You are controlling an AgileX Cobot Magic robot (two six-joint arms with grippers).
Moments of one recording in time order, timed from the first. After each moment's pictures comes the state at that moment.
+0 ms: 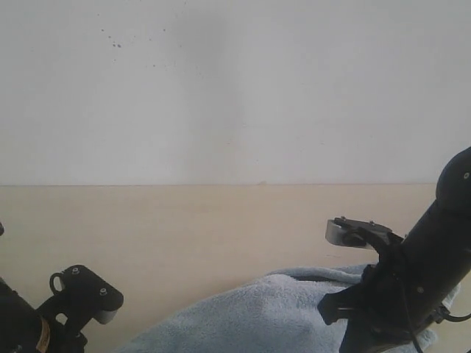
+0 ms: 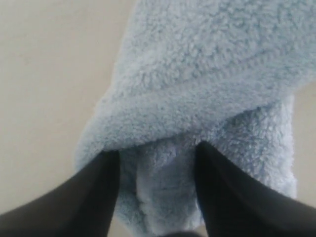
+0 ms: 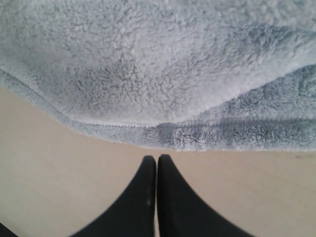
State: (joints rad) left arm -0.55 1.62 -0.63 0.15 0.41 -0.06; right arm 0.29 1.70 -0.94 0.56 0.88 -0.44
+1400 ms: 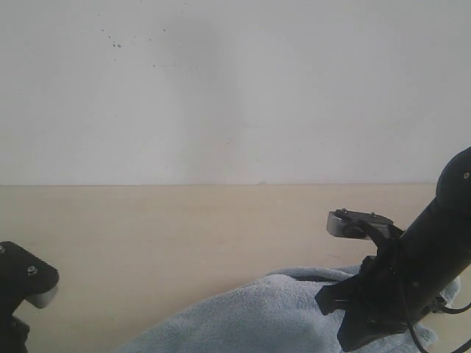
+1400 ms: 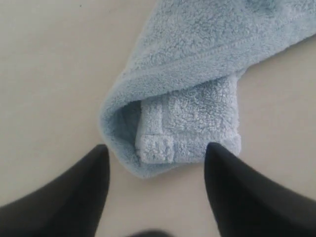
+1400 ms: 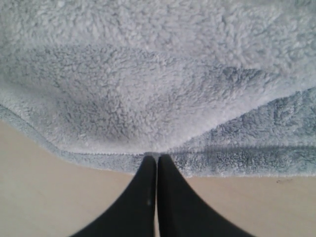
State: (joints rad) left arm -0.55 1.23 -0.52 0.08 0.50 -0.06; right arm 0.29 1.70 -0.94 0.57 0.79 -0.45
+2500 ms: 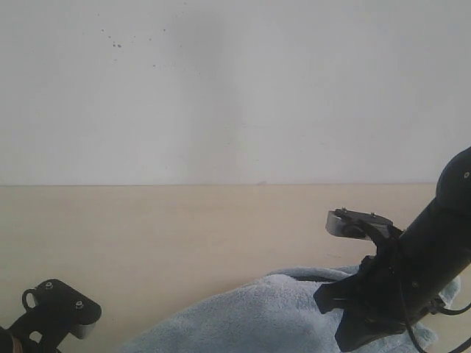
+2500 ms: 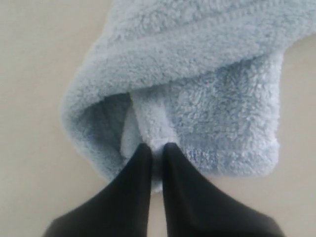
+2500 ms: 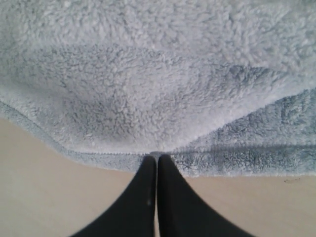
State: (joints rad) left arm -0.55 1.53 -0.54 0.09 0.40 -0.08; right arm 0.29 1.70 -0.94 0.59 0.80 -0.45
